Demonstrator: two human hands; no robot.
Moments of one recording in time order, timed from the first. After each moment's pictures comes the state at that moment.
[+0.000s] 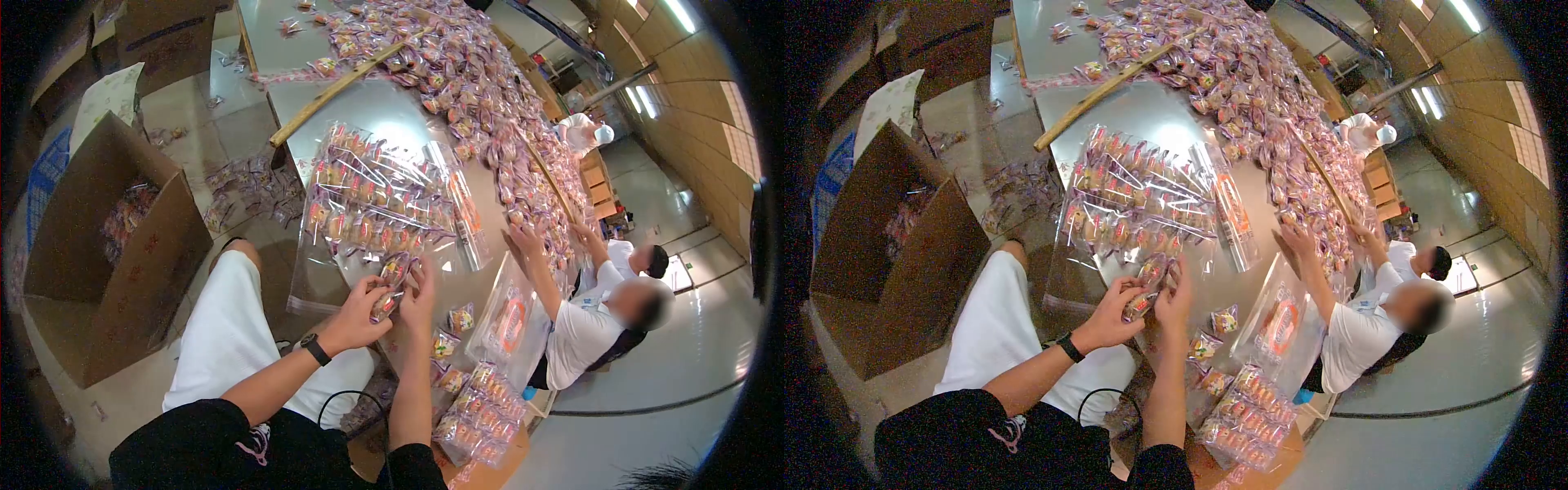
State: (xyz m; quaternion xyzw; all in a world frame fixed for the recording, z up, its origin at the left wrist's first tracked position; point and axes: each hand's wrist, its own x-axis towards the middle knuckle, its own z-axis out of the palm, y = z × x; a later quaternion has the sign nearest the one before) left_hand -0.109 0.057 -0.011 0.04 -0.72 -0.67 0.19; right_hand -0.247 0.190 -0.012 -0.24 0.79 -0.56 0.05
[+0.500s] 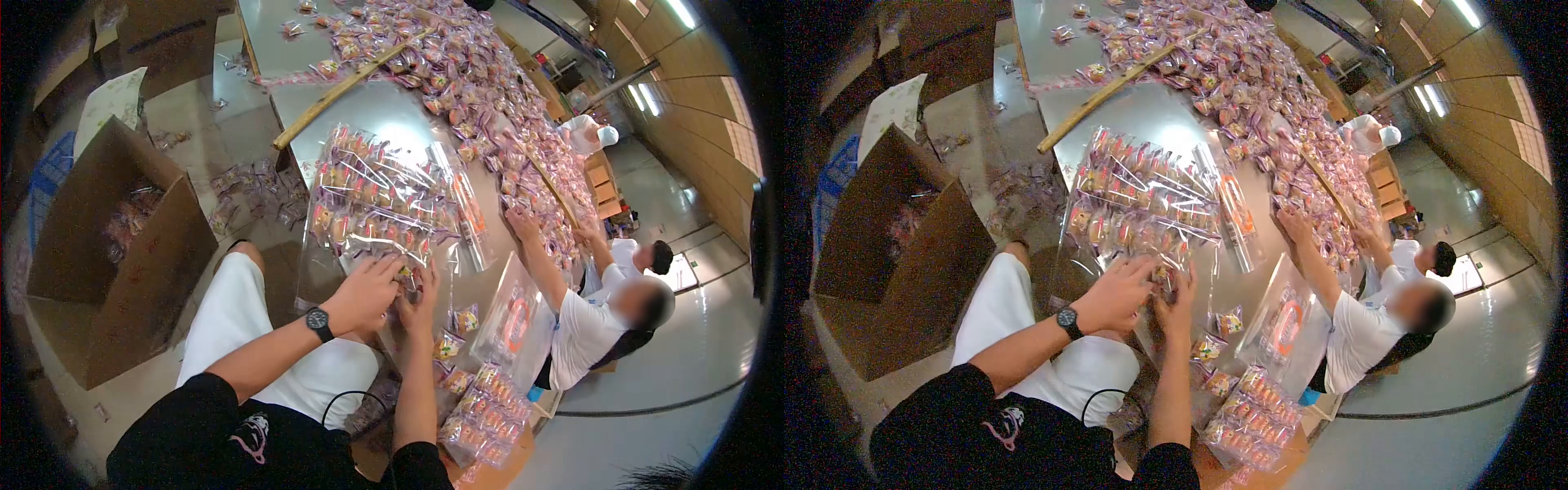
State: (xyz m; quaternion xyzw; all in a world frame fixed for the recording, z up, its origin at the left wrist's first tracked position) left_hand -0.129 0.010 0.045 -0.12 -0.93 -0.27 0.20; right_hand -0.238 0.192 -0.007 -0.31 0.84 -0.45 -0.01
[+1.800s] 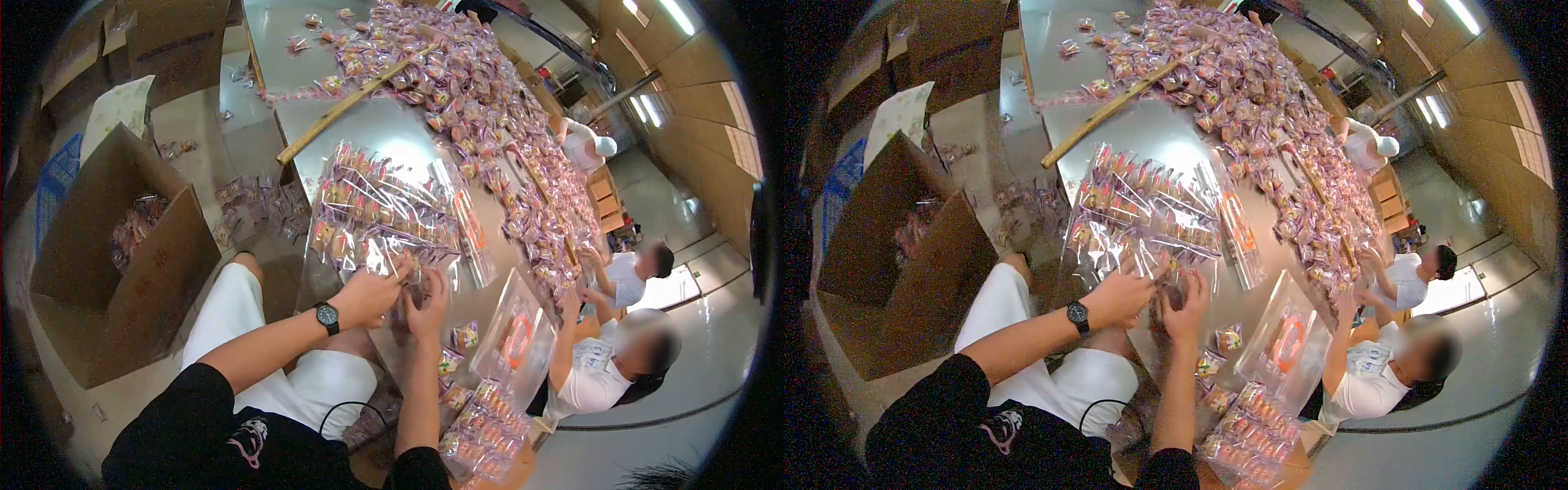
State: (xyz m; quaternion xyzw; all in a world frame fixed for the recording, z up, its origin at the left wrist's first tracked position) left_hand -0.153 -0.006 0.053 -0.14 -0.98 -0.11 0.12; right_hand -0.263 0.184 0.007 -0.32 0.86 -0.37 -0.13
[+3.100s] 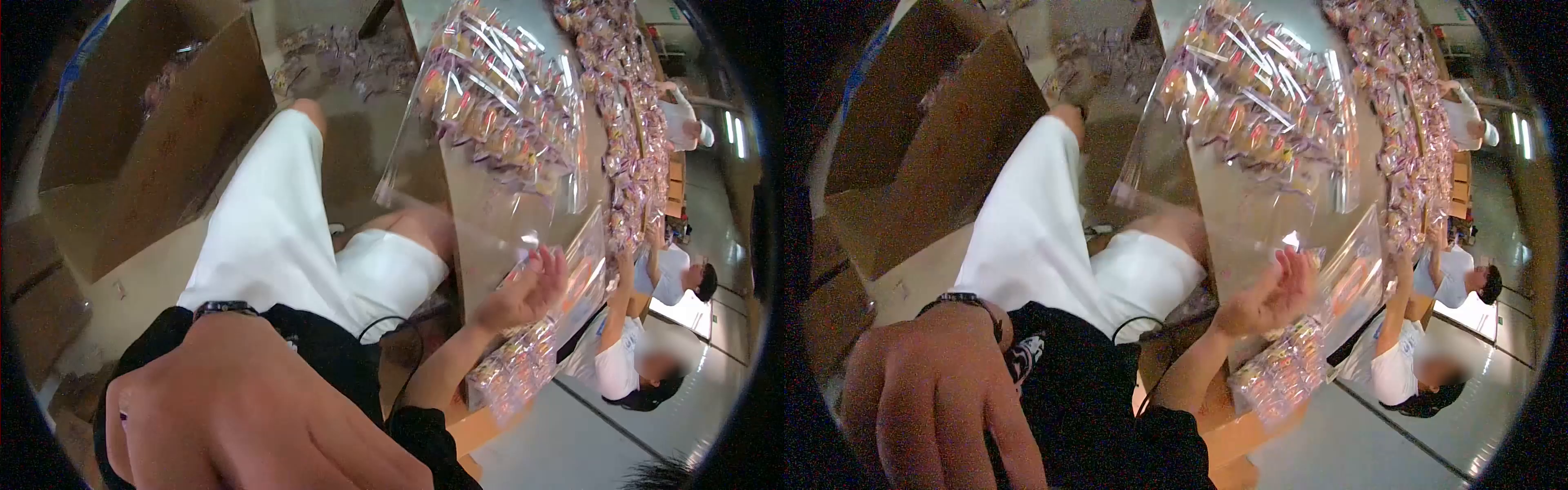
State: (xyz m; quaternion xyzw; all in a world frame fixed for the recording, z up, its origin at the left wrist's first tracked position) left_hand 0.054 -0.022 0.172 -0.38 -0.14 -0.84 0.37; right_hand -0.126 0.182 0.059 -0.17 0.77 -0.57 -0.23
